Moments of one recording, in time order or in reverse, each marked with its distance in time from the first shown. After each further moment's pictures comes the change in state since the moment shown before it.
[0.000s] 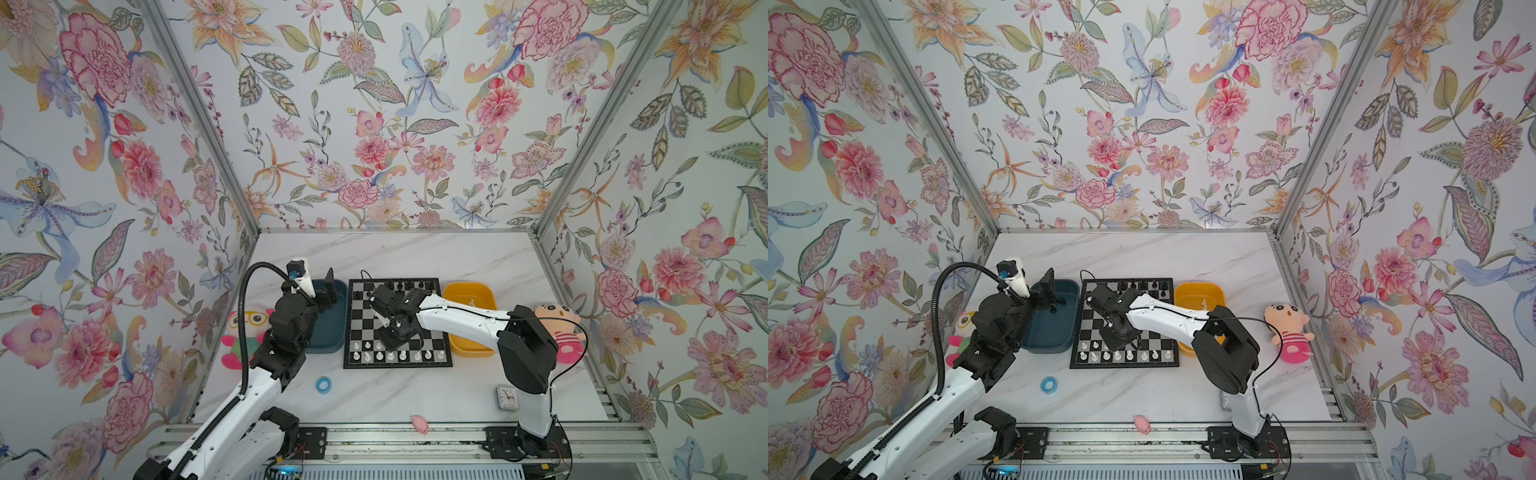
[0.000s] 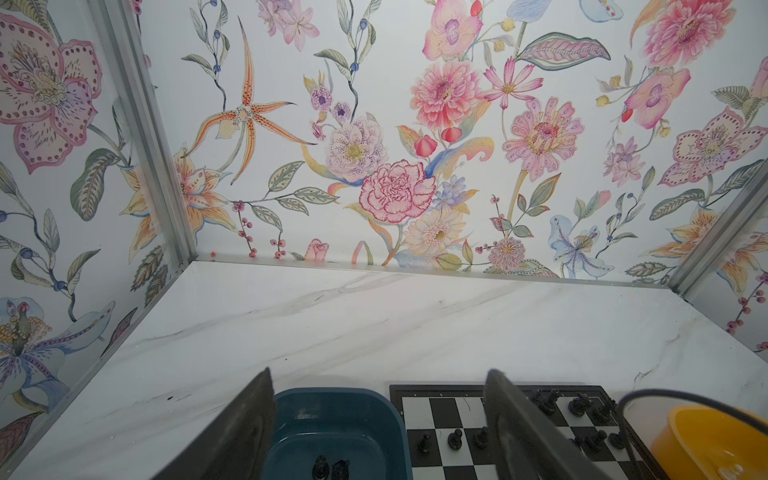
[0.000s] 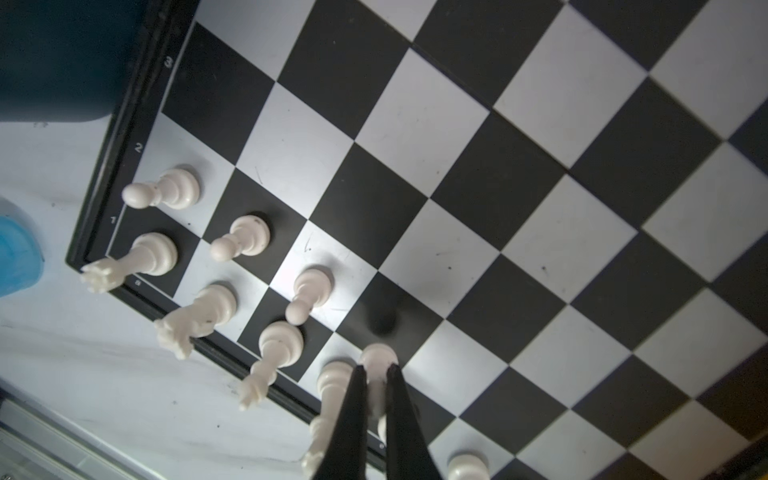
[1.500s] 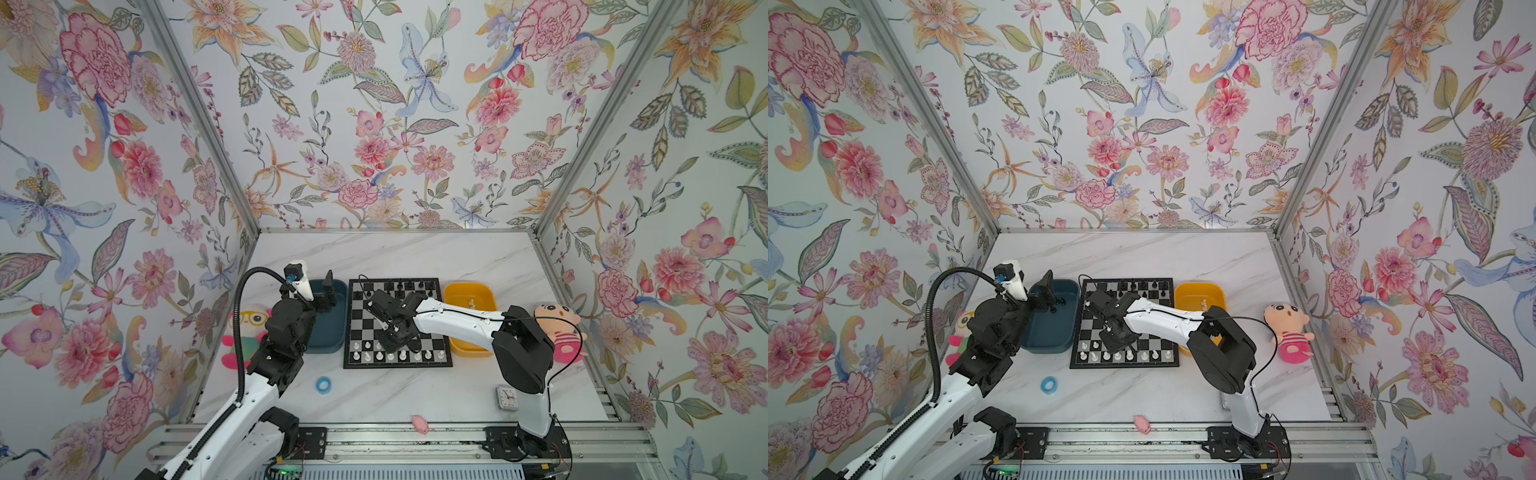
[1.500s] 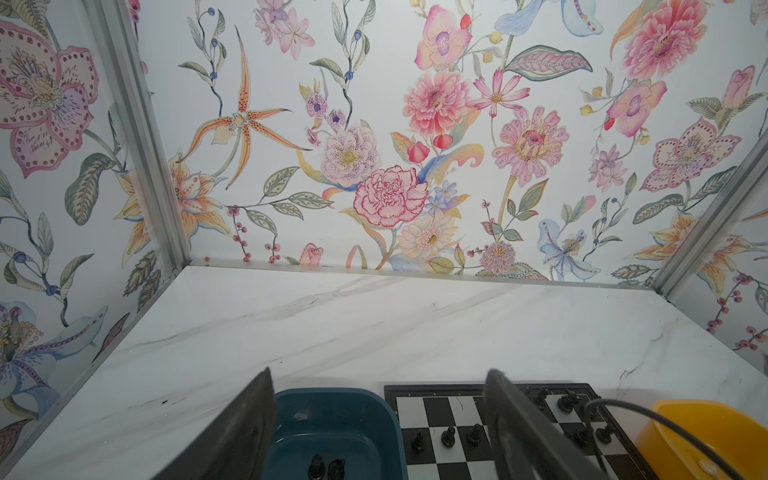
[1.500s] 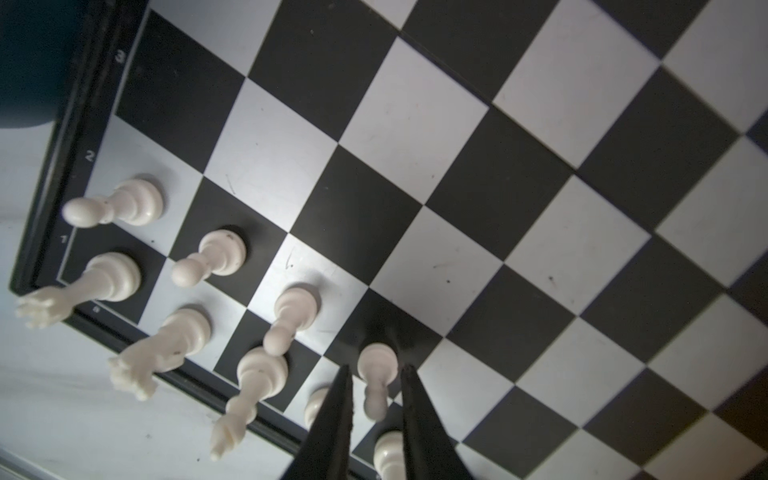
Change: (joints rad) left arm 0.001 -0.051 -0.024 -0.002 0.023 0.000; right arm 0.017 0.018 -0.024 0.032 0.049 0.027
